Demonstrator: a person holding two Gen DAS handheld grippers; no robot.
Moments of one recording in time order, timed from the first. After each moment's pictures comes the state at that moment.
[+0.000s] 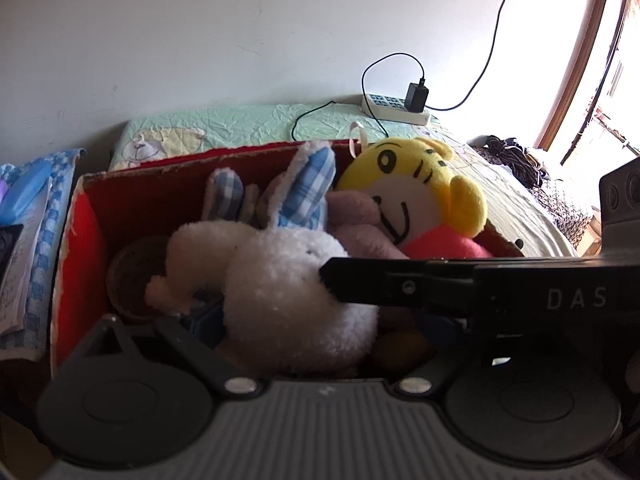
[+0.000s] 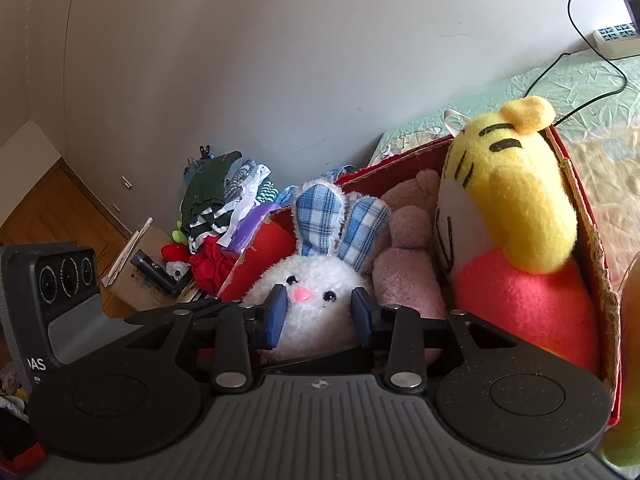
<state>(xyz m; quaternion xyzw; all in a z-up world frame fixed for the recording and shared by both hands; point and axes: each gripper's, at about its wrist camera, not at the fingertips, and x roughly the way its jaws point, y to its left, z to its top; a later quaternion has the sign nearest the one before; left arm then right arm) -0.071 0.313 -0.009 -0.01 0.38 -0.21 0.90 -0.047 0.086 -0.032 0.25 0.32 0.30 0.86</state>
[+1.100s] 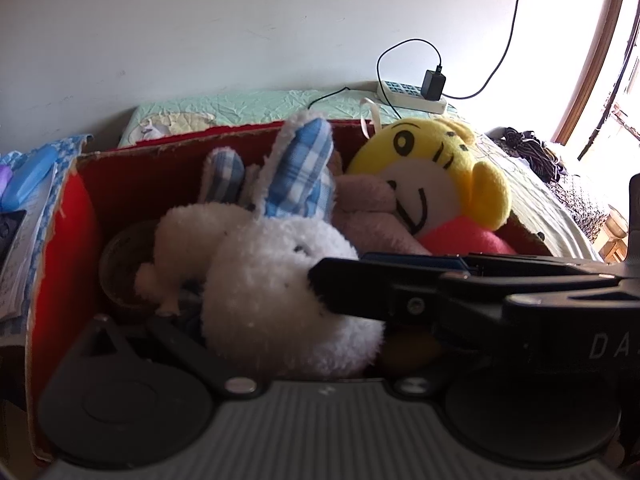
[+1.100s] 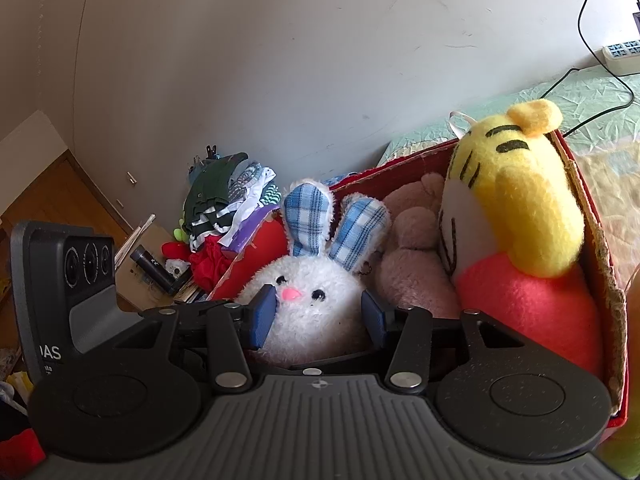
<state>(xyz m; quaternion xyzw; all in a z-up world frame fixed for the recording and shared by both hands) -0.063 0.306 -0.021 0.00 0.39 -0.19 0.90 -0.050 0.087 -0.037 0.23 0.30 0.31 0.87</state>
